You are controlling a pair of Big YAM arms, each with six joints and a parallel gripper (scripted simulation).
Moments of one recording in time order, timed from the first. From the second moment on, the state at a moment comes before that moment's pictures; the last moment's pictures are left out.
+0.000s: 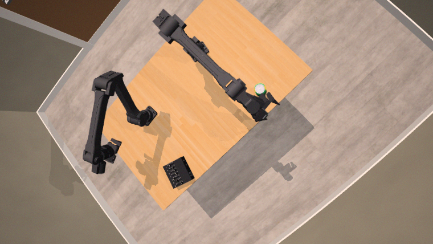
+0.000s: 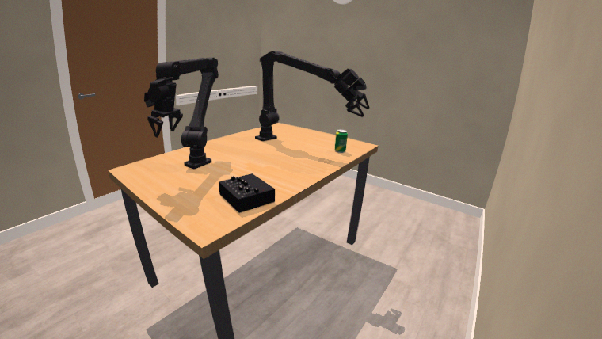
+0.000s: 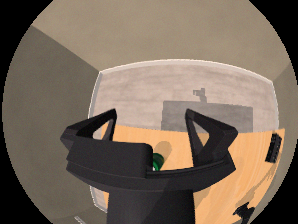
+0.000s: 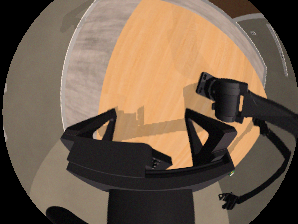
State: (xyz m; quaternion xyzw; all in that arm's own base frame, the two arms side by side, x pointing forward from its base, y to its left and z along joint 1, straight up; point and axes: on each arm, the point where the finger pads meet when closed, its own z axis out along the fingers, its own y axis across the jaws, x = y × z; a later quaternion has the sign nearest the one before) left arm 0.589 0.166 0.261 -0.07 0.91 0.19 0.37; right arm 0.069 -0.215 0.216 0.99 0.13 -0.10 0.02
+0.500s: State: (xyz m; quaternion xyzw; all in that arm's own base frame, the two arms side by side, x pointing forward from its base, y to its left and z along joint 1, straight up) left arm 0.482 0.356 0.325 -0.25 0.83 0.25 0.43; right arm 0.069 -0.215 0.216 0.99 0.13 -0.10 0.02
